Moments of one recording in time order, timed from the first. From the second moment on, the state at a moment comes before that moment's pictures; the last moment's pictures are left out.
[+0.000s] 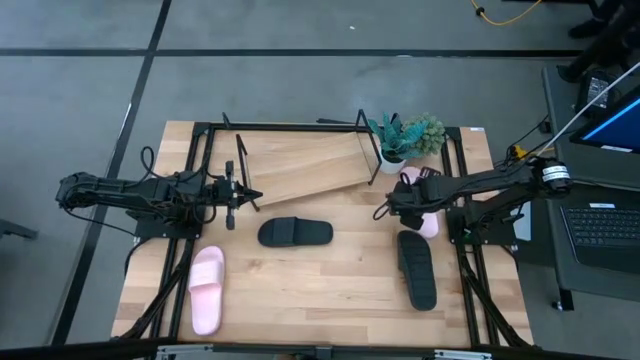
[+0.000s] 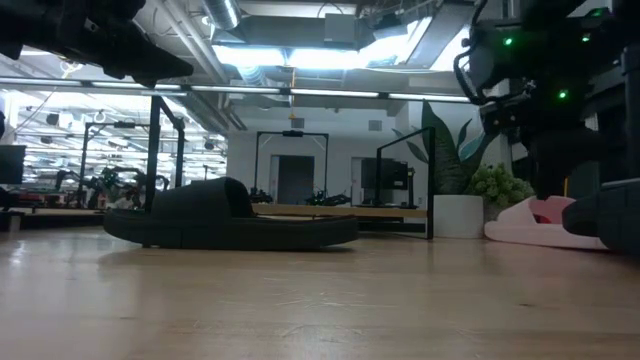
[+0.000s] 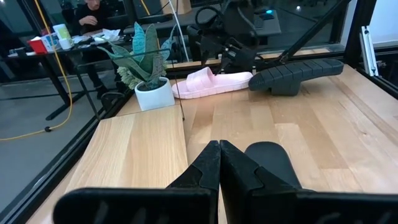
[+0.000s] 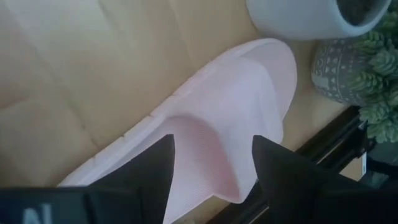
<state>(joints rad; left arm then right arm) 0.00 0.45 0.29 -0.04 -0.17 0.11 0.01 1.33 0.77 -1.09 0.48 0.41</state>
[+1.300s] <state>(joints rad) 0.00 0.45 0.29 -0.05 -0.17 0.11 -0.14 1.41 0.77 -1.10 0.46 0.45</state>
